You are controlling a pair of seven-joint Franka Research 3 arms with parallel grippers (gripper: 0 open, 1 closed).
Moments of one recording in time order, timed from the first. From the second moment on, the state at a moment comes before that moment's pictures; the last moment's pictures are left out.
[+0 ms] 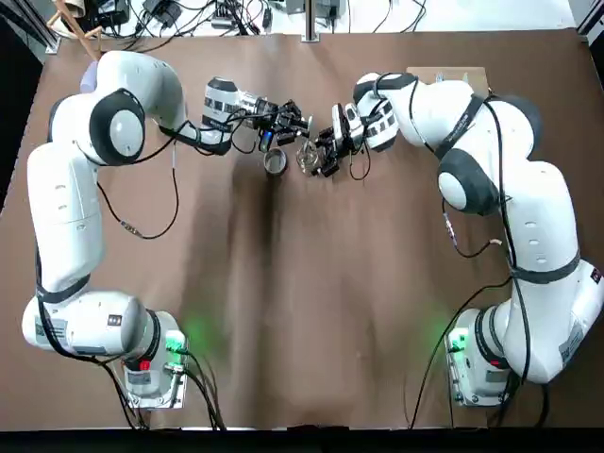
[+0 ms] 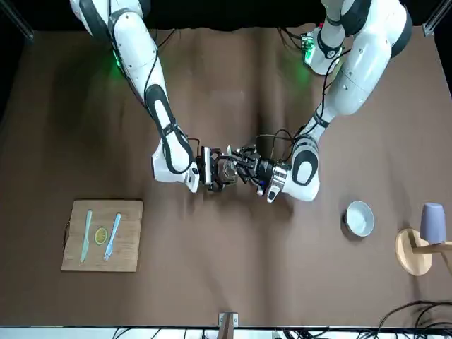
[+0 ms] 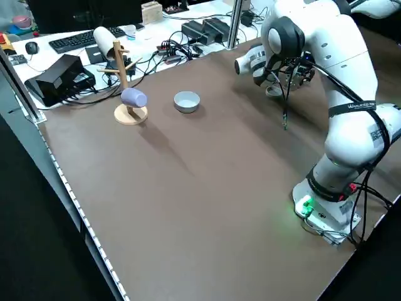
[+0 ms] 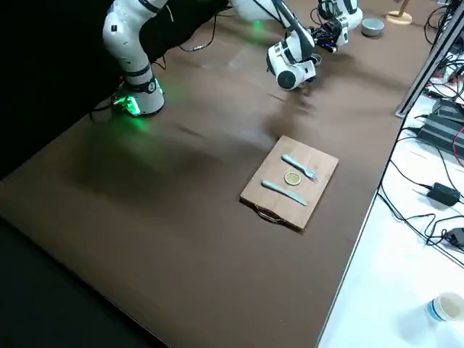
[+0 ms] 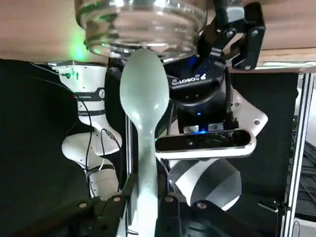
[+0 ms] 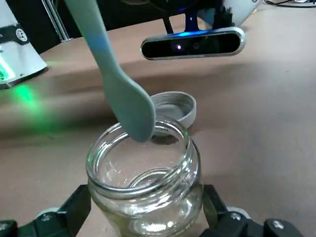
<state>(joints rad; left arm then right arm) -0.06 0.86 -0.42 -1.69 -1.41 1.82 -0.64 0.68 0.83 -0.11 -1.73 1.71 2.15 -2.27</state>
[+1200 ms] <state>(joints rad) -0.08 0.91 -0.41 -1.68 -1.41 1.88 -0.63 0.68 0.83 -0.12 -1.73 1.71 2.14 -2.27</state>
